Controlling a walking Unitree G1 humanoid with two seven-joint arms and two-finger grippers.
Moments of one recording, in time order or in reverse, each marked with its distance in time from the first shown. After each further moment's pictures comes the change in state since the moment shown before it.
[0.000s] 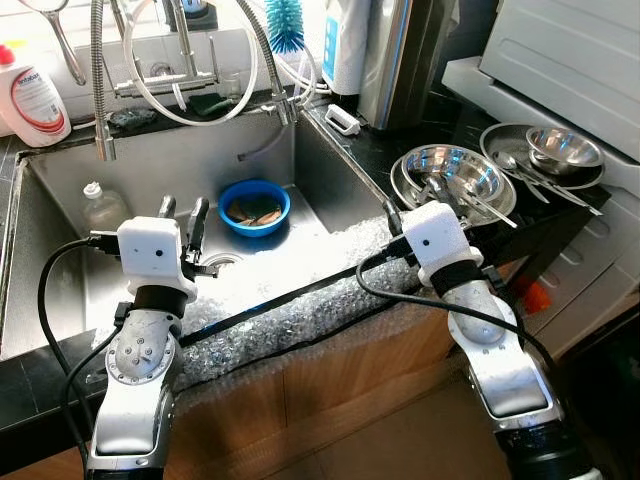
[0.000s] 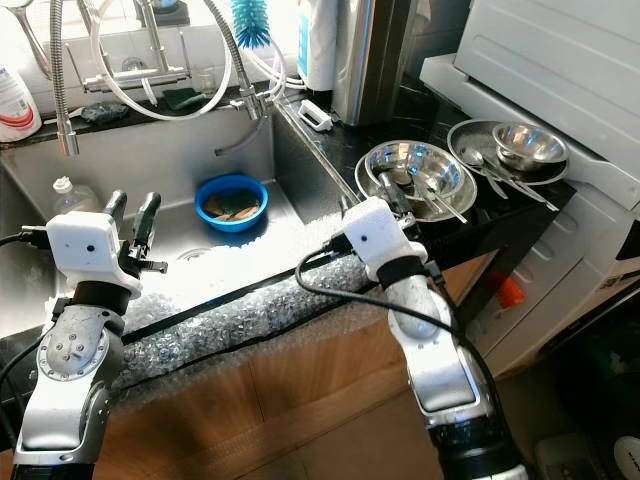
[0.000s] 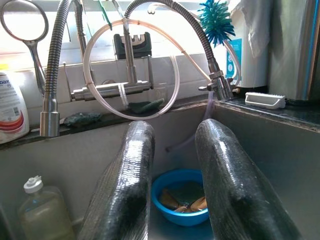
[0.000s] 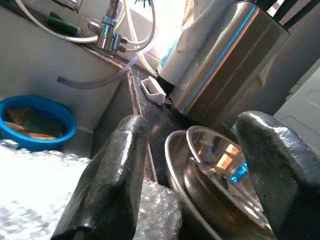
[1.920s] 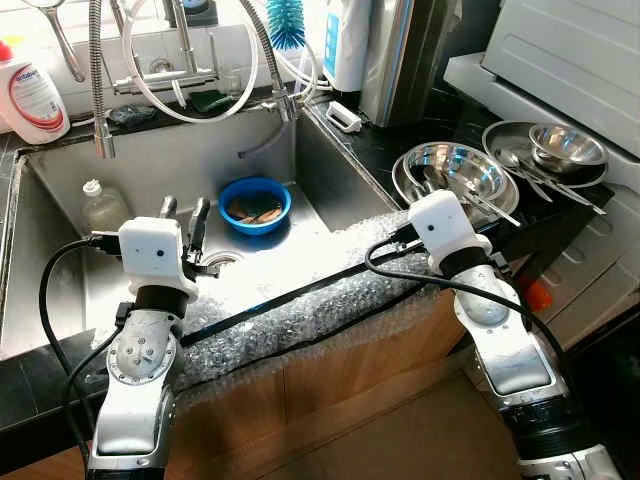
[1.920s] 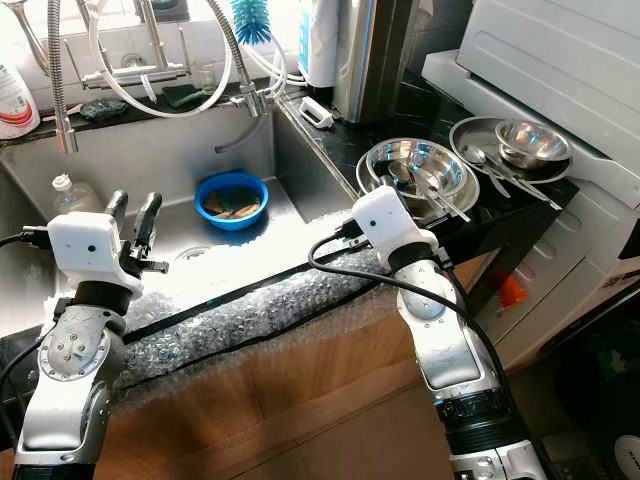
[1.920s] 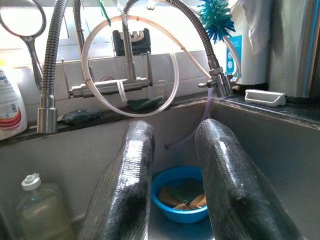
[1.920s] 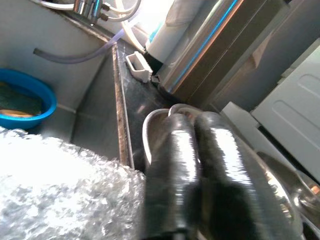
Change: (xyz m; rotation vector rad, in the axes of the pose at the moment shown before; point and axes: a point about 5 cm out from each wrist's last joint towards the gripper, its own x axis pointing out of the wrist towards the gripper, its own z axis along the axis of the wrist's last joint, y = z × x) left arm 0.000 -0.001 0.000 -0.003 0.000 -0.001; right arm 0.013 -0.013 -0.011 -0.051 0.068 -0.034
